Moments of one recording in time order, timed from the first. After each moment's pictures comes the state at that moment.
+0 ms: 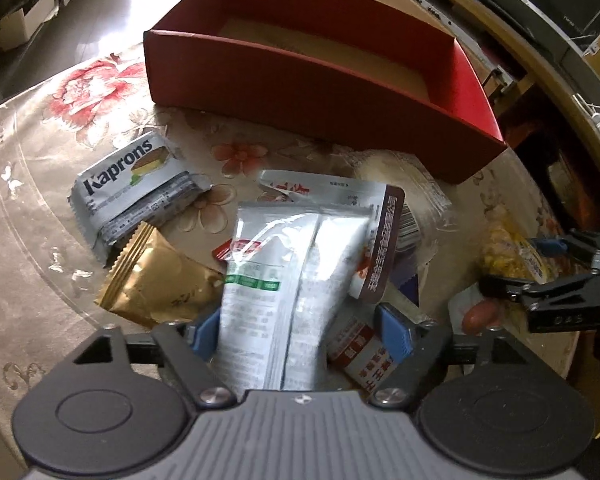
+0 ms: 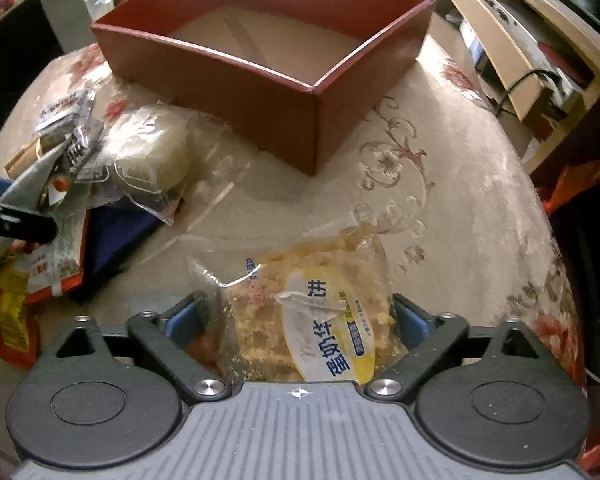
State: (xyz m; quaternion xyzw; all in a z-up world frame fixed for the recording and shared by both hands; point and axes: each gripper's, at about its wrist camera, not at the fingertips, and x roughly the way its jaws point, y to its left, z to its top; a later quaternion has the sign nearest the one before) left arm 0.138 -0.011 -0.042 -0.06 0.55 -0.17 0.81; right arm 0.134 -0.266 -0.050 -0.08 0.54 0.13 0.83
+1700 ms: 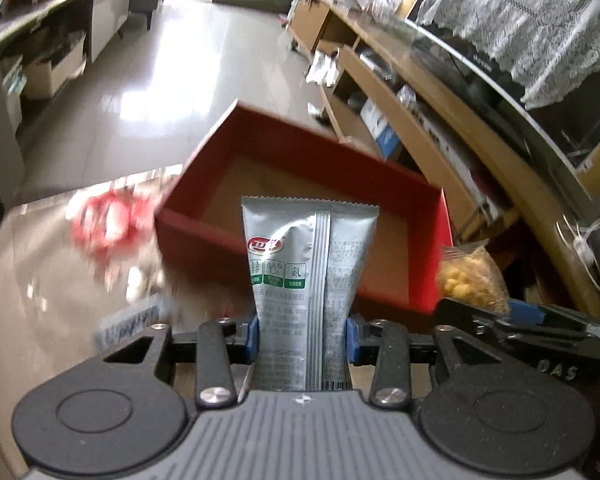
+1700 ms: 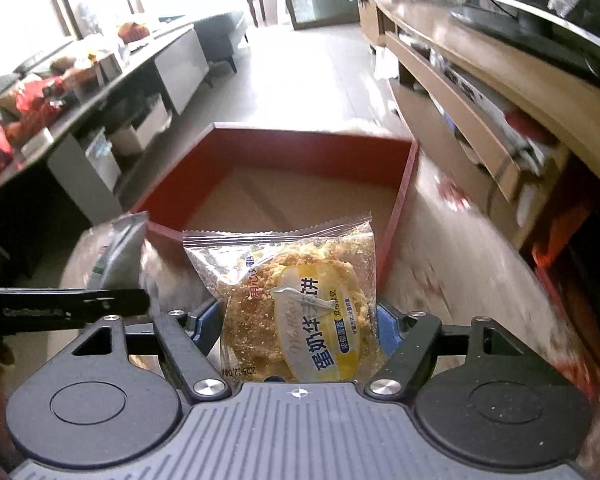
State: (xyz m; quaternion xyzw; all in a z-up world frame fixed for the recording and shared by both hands) left arm 0.204 -0.007 0.041 -0.12 0.45 -0.14 0.87; right arm 0.163 -0.232 0.037 0.05 0.43 0.10 0.90
